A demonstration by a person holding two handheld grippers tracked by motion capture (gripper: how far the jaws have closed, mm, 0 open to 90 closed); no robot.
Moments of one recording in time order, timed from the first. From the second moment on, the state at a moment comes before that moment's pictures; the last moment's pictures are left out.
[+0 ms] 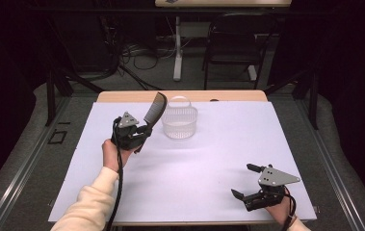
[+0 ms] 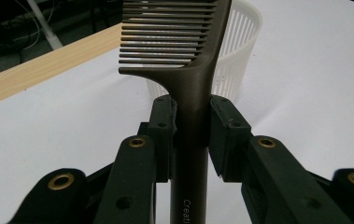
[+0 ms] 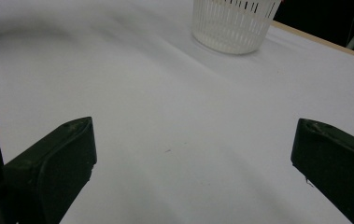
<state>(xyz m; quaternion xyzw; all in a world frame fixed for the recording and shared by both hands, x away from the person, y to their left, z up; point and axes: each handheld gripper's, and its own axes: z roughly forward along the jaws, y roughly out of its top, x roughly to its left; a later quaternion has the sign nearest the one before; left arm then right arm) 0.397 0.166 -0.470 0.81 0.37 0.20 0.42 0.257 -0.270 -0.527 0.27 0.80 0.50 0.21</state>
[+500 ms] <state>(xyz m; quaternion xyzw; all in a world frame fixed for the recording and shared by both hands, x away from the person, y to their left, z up) 0.406 0.166 -0.461 0.80 0.37 0.21 0.43 0.257 -0.269 -0.527 0.27 0.80 0.50 0.20</state>
